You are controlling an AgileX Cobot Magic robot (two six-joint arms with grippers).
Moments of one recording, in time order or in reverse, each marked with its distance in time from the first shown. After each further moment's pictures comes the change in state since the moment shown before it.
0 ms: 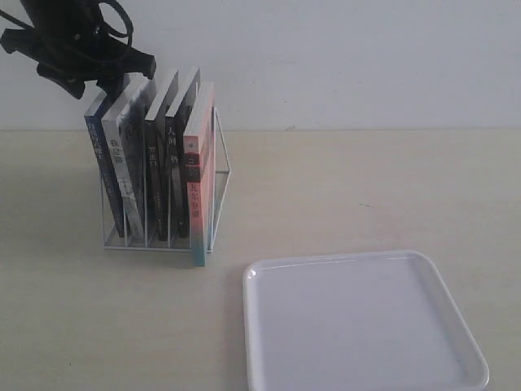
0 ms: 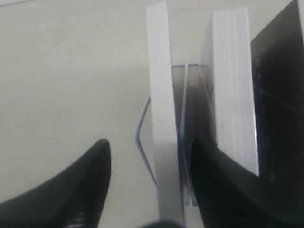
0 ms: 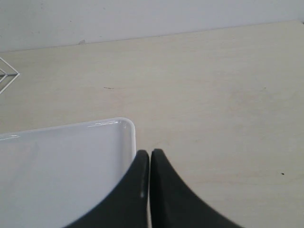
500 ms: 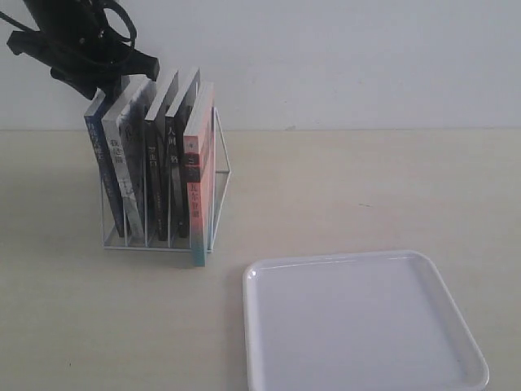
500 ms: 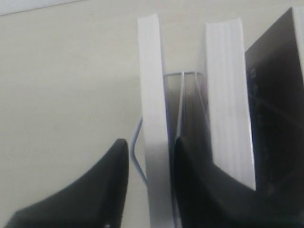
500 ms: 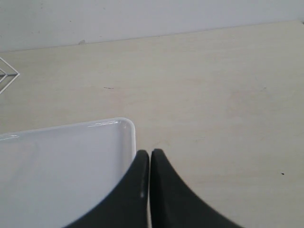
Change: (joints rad) left arm 0.002 0.010 0.000 -0.002 -0.038 0.015; right arm 0.000 0.000 0.000 0.000 0.000 0.000
